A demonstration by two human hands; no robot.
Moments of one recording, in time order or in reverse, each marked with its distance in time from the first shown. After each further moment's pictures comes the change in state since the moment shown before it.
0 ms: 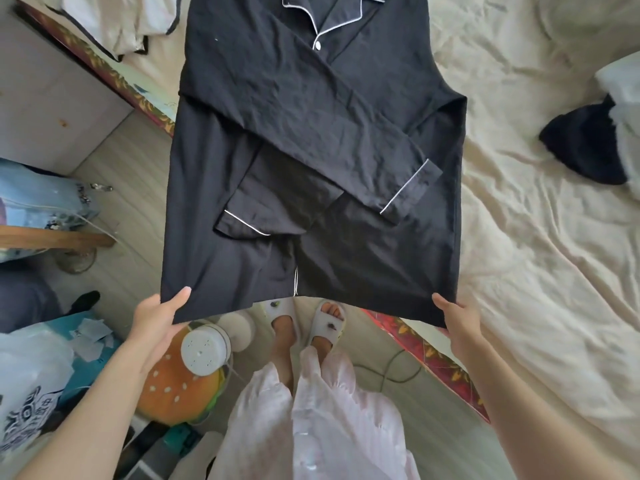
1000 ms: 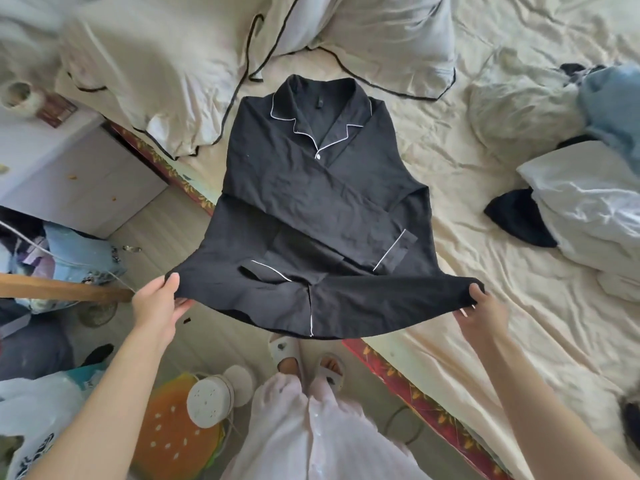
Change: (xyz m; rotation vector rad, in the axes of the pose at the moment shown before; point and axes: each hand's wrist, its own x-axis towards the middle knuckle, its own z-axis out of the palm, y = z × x) left_hand -0.065 0.115 -0.005 -0.315 0.120 0.209; right_hand -0.082 -0.108 -0.067 0.682 -0.123 -0.156
